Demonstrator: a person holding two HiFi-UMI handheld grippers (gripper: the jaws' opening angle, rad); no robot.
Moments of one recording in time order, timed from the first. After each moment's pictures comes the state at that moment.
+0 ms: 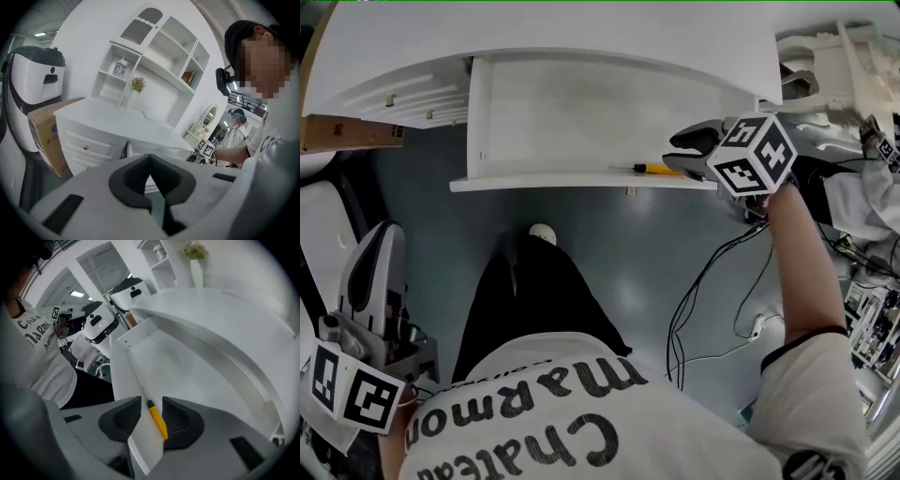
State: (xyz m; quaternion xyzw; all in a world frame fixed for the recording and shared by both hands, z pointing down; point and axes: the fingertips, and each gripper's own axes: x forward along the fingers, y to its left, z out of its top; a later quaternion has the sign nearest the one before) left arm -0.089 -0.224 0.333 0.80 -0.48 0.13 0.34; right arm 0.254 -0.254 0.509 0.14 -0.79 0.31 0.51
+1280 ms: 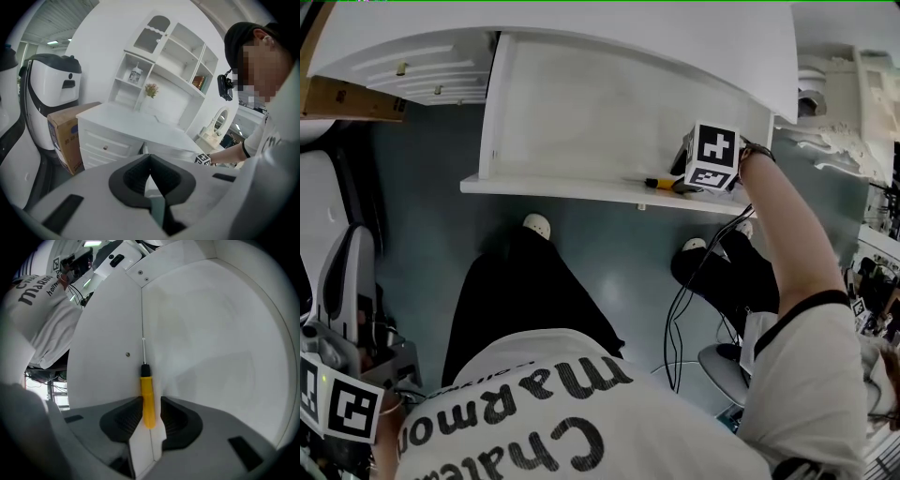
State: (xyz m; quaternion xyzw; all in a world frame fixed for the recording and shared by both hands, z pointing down) left arm -0.137 -0.207 0.333 0.77 -0.53 0.11 0.34; right arm 0.280 -0.190 0.602 -0.16 -0.65 0.25 0.70
